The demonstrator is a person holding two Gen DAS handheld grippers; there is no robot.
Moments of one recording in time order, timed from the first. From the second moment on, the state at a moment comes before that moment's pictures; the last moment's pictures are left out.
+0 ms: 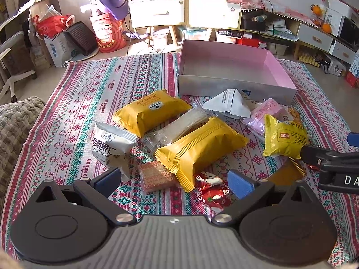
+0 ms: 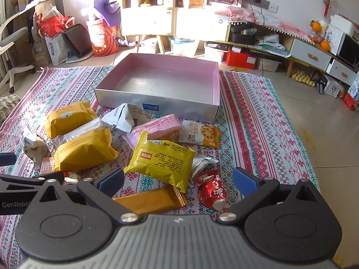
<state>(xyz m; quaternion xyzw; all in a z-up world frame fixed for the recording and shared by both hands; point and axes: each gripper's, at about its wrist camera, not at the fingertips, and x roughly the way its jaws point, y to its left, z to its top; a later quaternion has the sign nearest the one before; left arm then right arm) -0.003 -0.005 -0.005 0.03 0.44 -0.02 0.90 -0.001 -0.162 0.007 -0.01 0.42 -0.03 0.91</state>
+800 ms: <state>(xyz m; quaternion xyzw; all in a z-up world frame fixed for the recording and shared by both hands) -0.003 -0.008 -0.005 0.04 0.44 -0.02 0.90 -0.002 -0.162 0.005 -0.01 0.43 -0.03 0.90</state>
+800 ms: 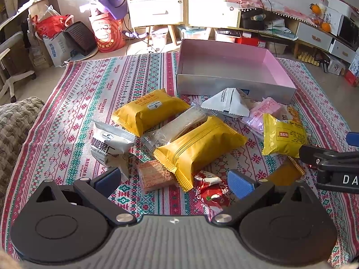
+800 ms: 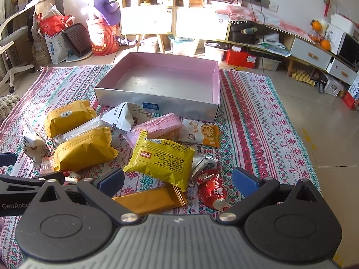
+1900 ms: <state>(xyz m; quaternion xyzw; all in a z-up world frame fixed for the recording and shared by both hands) 0.016 0.008 0.002 0.03 0.48 -0.08 0.87 0.014 -0.176 0.012 0.02 0.47 -0.01 0.88</state>
